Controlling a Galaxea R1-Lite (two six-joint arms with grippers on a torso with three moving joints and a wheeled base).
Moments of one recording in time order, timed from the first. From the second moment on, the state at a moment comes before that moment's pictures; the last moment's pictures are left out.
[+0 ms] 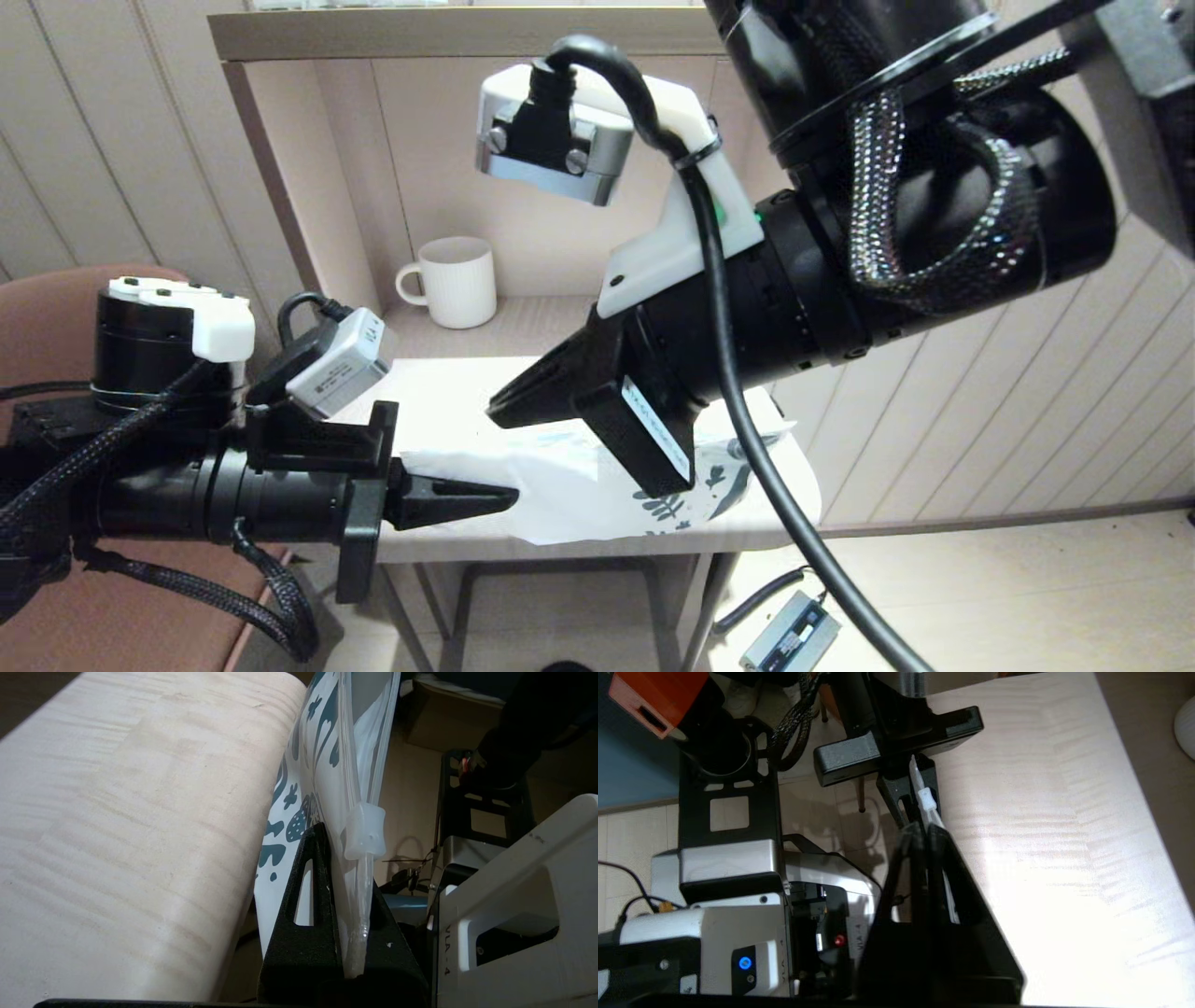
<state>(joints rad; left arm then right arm) -0.47 1.50 -0.74 -0.34 -0.84 0.29 0.92 1.80 -1.95 0.66 0.33 -0.32</state>
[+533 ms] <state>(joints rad) -0.42 1.52 -0.77 -0.30 -0.91 0.29 0.92 1.82 -1.95 0.65 0.34 -0.35</state>
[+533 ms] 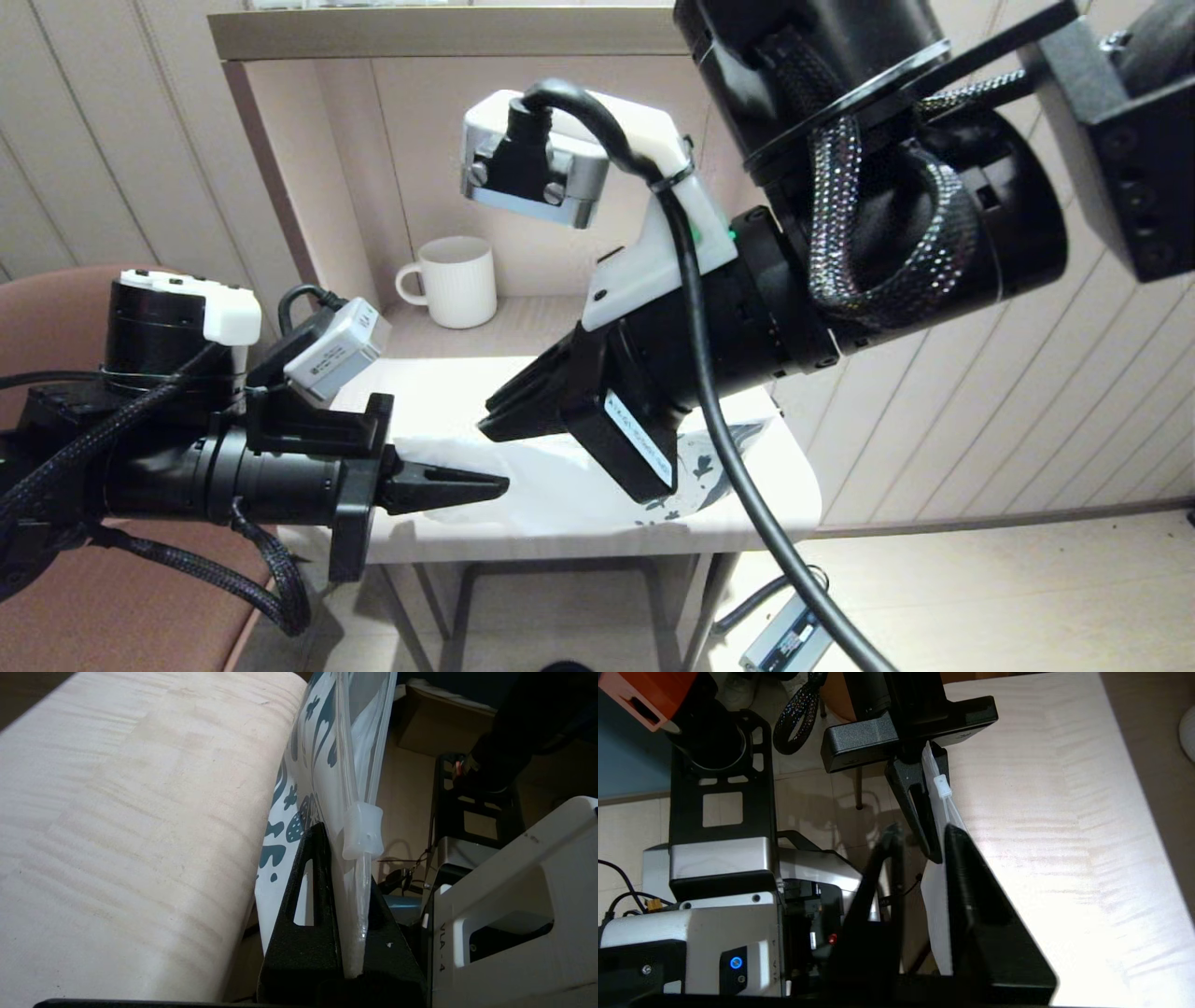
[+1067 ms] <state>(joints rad) -0.41 1.53 -0.77 -0.30 -0.91 0.30 0.93 1.85 -1.96 0.63 0.34 -0.35</state>
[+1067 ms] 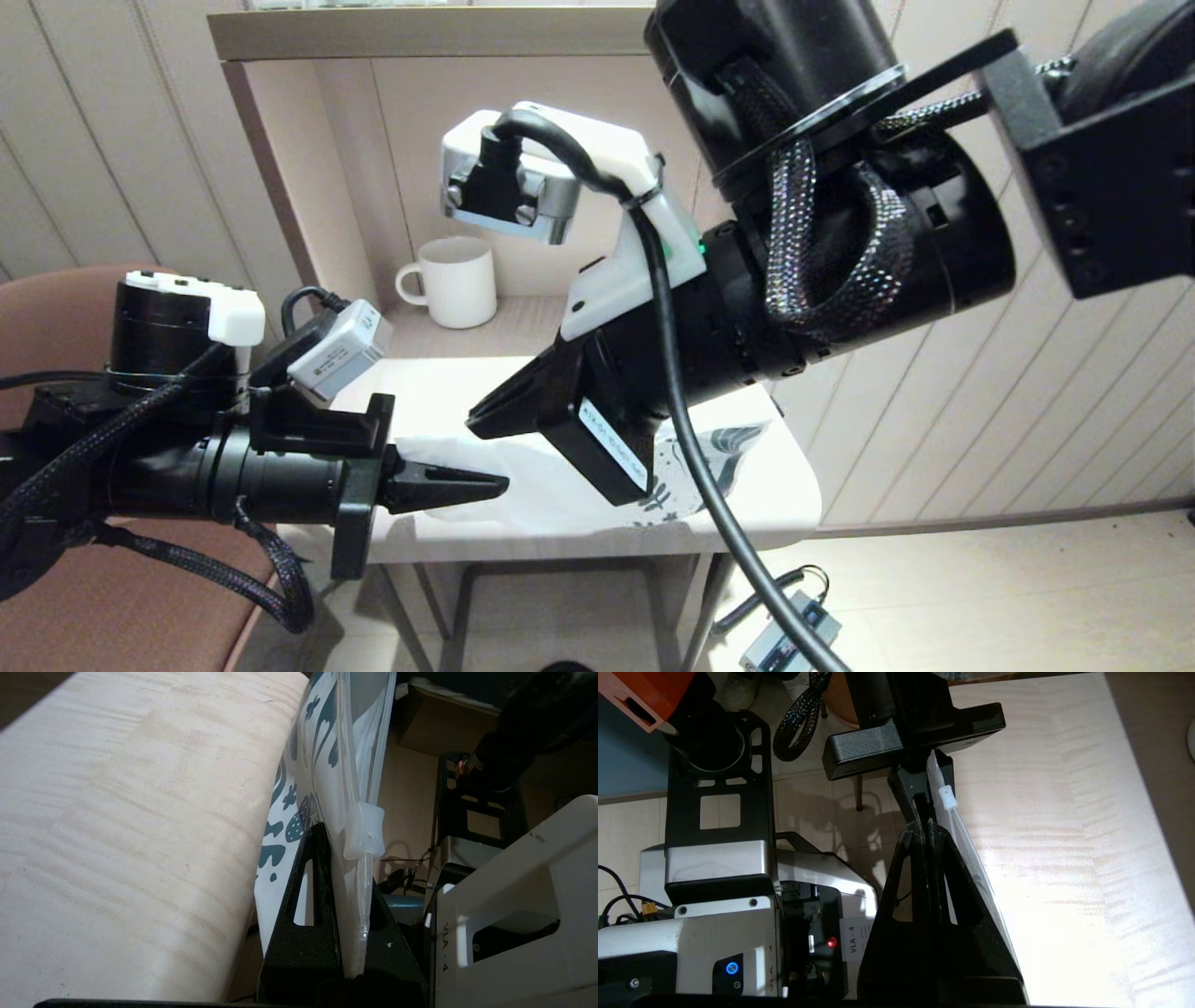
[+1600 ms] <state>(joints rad) -0.41 1.53 -0.77 -0.30 -0.91 0.30 0.94 1.86 -1.96 0.63 0.33 -0.35</state>
